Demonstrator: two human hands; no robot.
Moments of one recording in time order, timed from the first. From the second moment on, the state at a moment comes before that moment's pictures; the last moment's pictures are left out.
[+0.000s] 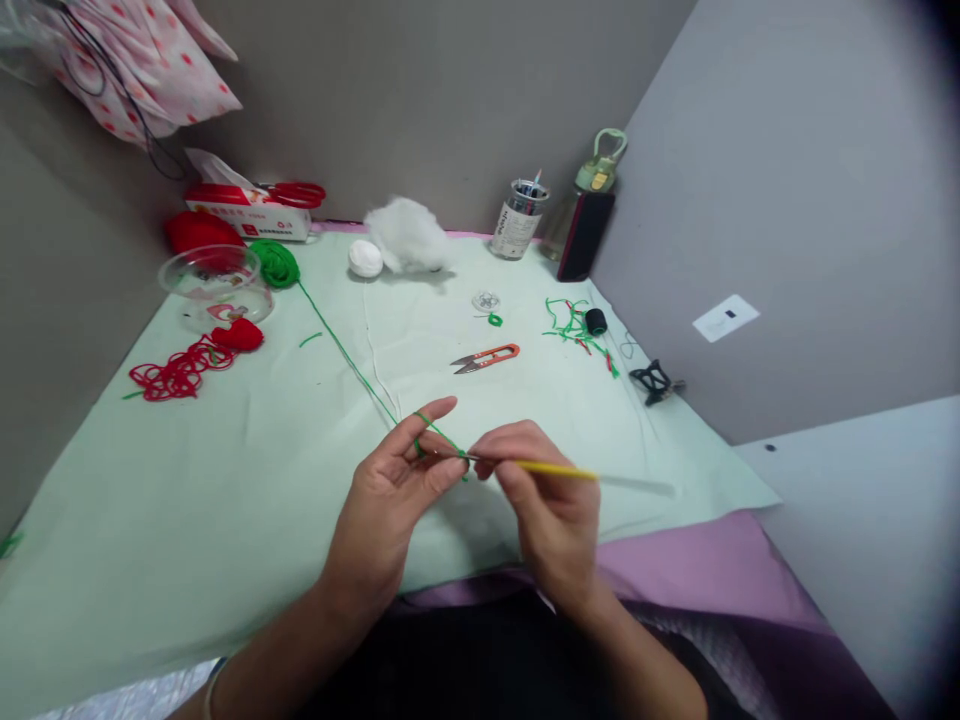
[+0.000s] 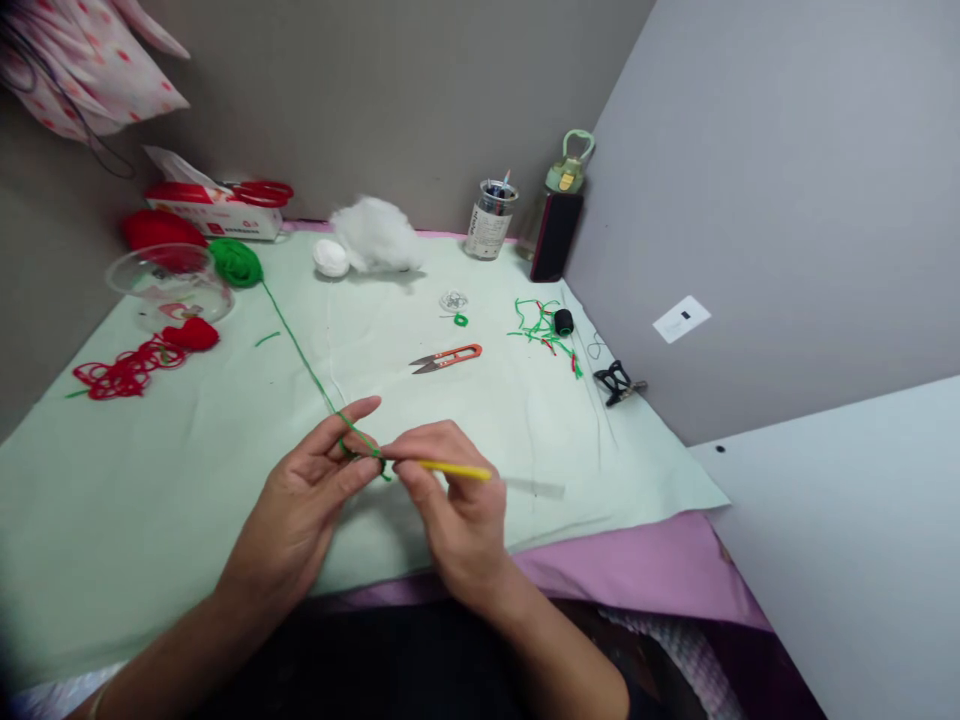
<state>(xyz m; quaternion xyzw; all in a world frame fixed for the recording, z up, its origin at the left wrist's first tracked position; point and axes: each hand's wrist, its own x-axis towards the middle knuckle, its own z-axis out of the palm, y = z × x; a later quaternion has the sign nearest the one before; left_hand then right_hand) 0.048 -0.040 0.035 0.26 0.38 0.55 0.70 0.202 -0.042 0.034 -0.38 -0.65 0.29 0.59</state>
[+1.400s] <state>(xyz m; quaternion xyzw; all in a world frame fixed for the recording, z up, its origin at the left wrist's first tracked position) 0.039 -0.046 0.036 0.38 0.45 0.51 0.62 0.213 -0.049 0.035 -0.34 -0.73 0.24 0.55</state>
